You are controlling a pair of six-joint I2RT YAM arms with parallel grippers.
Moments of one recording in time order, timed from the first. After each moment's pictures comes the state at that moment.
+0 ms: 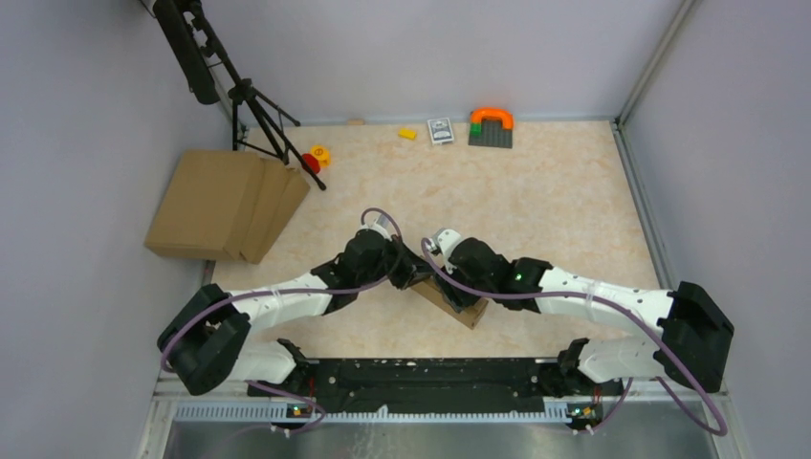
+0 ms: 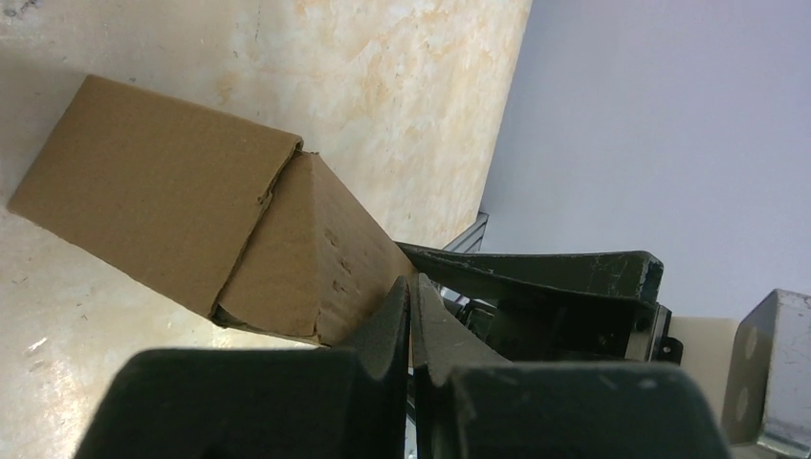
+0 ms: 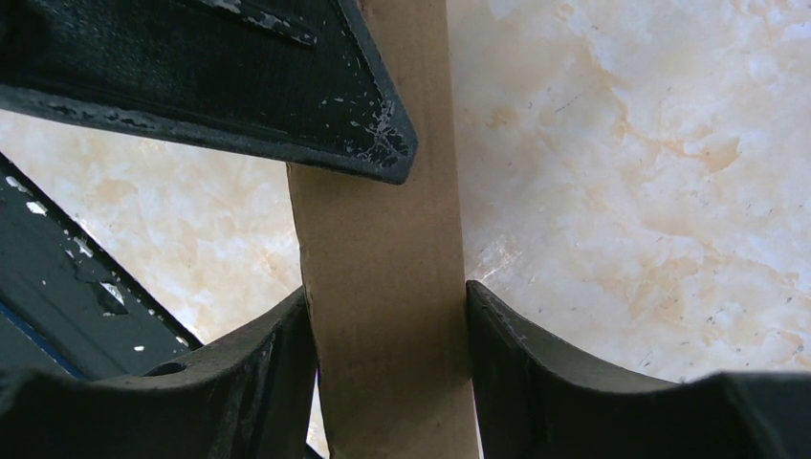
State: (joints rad) left arm -0.78 1.30 0.54 0.29 0.23 -1.39; right arm 1.02 1.24 0.77 -0.39 0.11 0.16
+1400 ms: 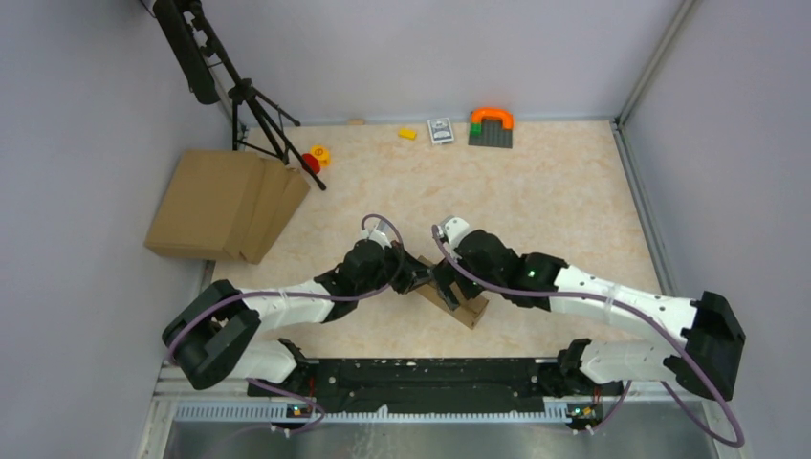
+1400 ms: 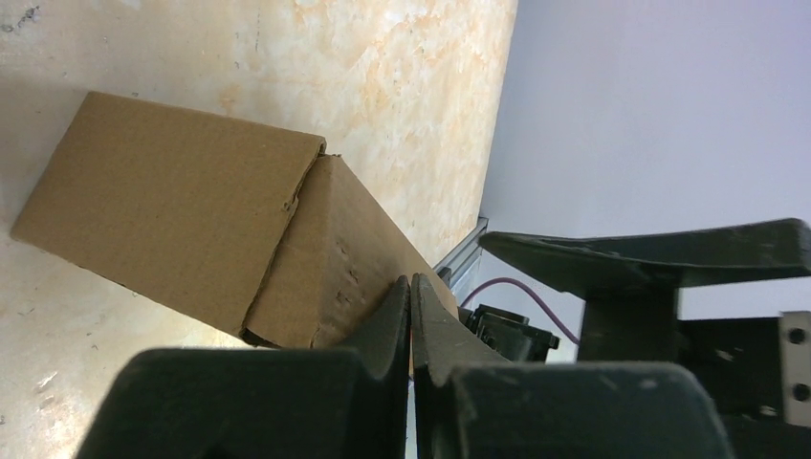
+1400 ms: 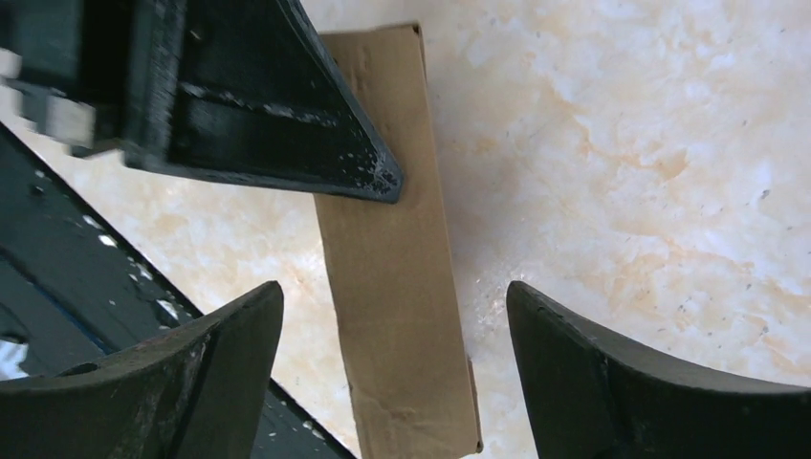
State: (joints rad) left arm -0.80 1.34 0.45 0.50 0.19 -1.38; right arm 1.02 1.17 0.83 -0.45 0.14 0.21
